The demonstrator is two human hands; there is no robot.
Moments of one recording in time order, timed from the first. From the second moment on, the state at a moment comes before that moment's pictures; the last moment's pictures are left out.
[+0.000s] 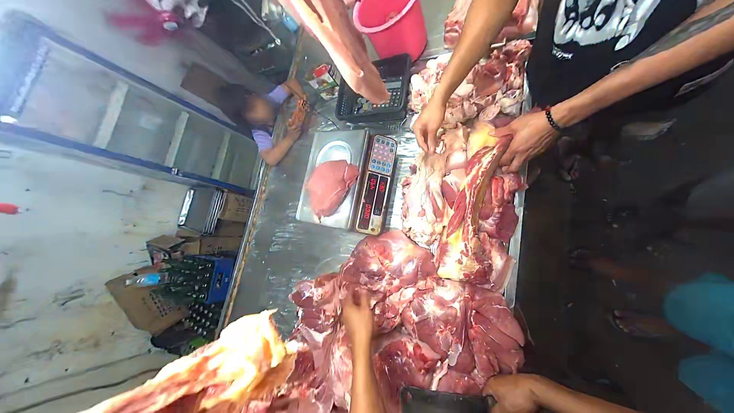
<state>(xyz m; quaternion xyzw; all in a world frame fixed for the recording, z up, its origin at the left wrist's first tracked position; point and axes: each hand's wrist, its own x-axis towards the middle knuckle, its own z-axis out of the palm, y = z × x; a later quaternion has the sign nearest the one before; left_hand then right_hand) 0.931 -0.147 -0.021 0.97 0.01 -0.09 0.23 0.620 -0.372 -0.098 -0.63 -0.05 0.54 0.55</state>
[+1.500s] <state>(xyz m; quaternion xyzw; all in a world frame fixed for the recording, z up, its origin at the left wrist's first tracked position) 0.232 0.006 0.063 0.58 0.72 0.24 0.29 0.682 -0.238 -0.025 -0.76 -0.40 0.48 0.16</state>
